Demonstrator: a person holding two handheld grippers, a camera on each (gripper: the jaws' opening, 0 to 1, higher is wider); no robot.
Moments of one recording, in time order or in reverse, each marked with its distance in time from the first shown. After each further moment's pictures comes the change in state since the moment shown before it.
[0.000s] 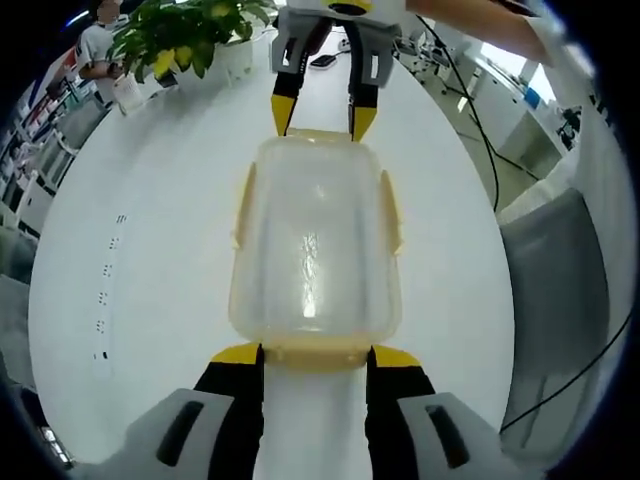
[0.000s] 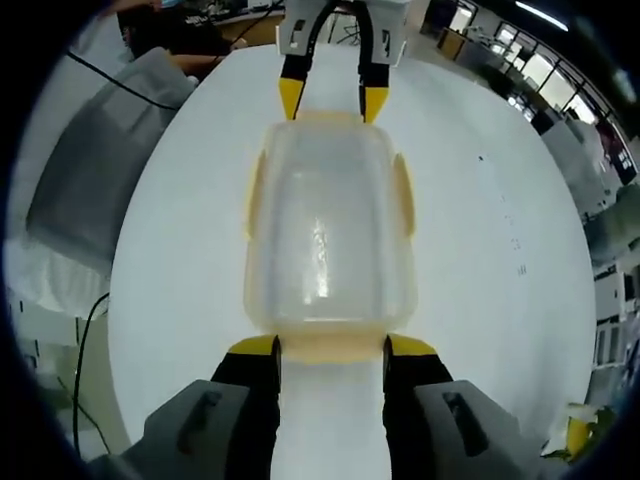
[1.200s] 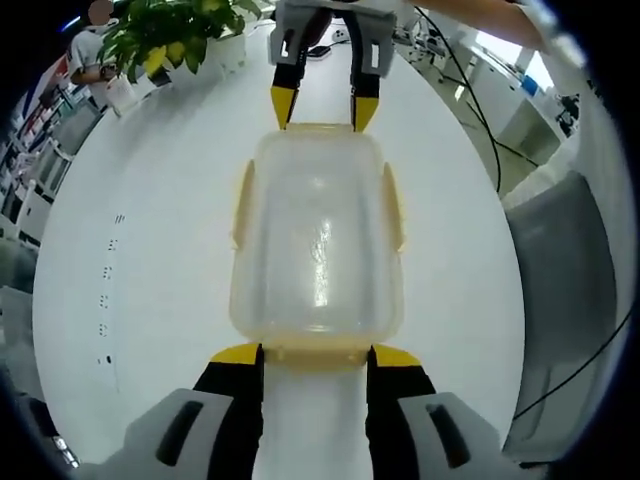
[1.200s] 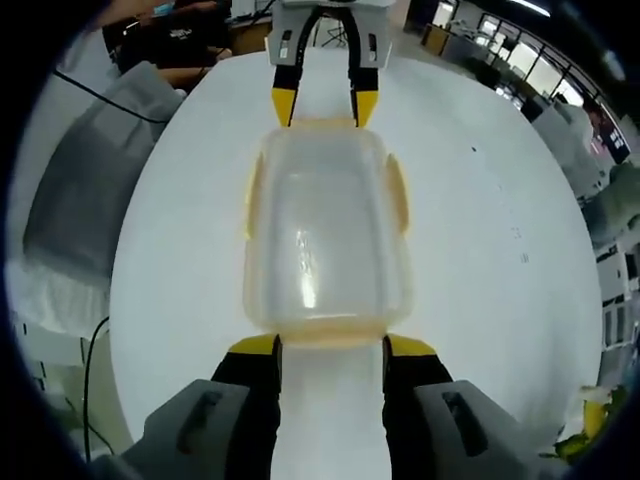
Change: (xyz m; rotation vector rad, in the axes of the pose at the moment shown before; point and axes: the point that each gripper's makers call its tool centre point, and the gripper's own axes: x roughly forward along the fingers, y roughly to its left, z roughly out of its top) left arm 0.006 0.009 -0.008 0.047 0.027 0.020; right arm 0.005 -0.002 0.000 0.070 -0.020 -0.011
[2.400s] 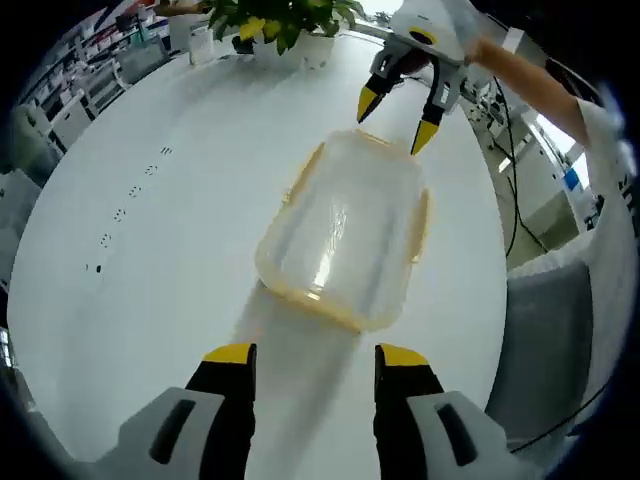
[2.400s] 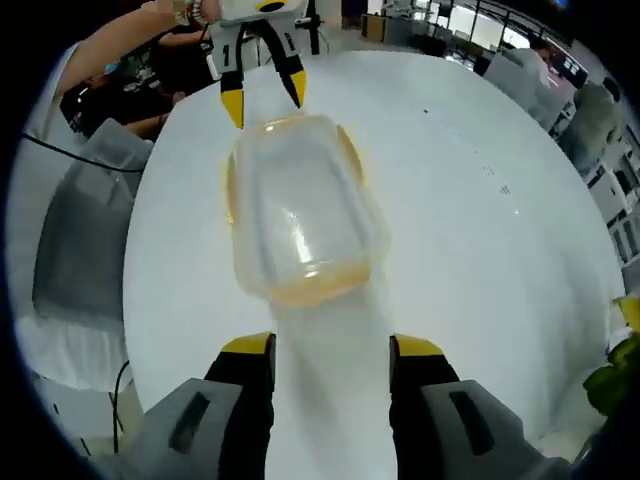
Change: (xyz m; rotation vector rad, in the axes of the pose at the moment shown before) left arm -0.021 0.004 -0.016 -0.516 -0.132 0.009; right arm -0.018 -0.003 -0.027 0.373 -0.103 -0.017
